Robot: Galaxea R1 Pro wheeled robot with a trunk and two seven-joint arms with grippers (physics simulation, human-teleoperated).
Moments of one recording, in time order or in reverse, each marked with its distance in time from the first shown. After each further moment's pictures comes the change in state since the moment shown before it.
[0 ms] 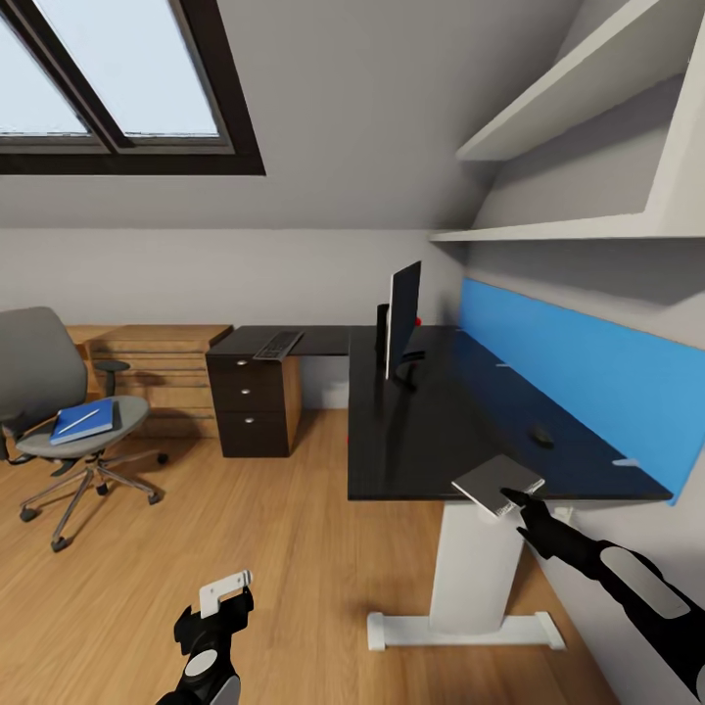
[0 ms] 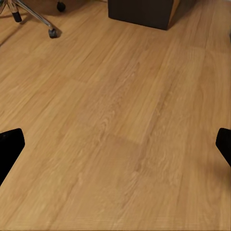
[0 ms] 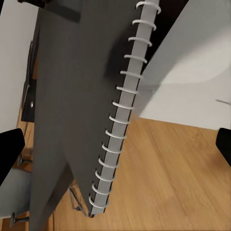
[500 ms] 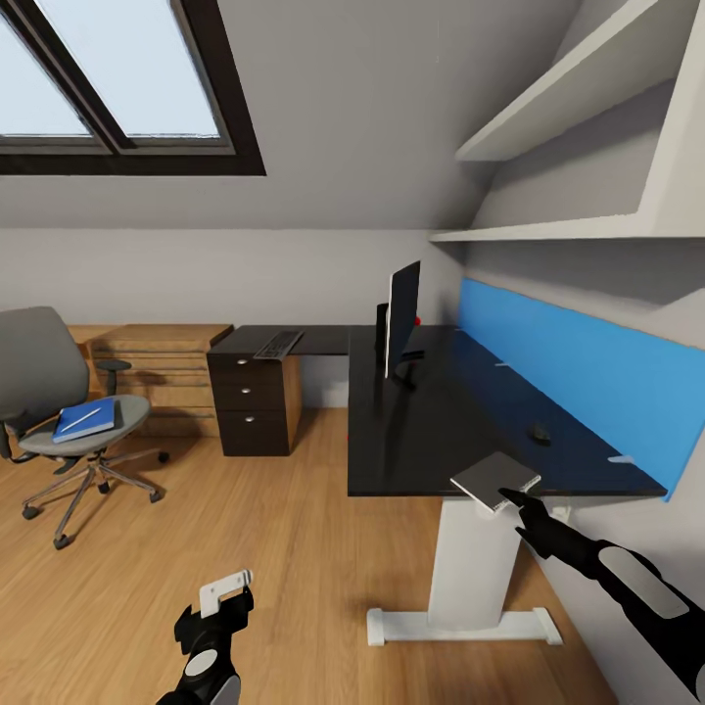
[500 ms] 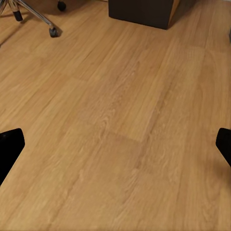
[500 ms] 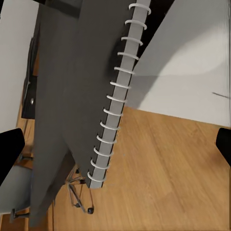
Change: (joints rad) left arm 0.000 -0.001 0.001 -0.002 0.001 0.000 0.000; right arm 0.000 0.000 0.008 -0.006 0.000 0.000 0.000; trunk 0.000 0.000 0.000
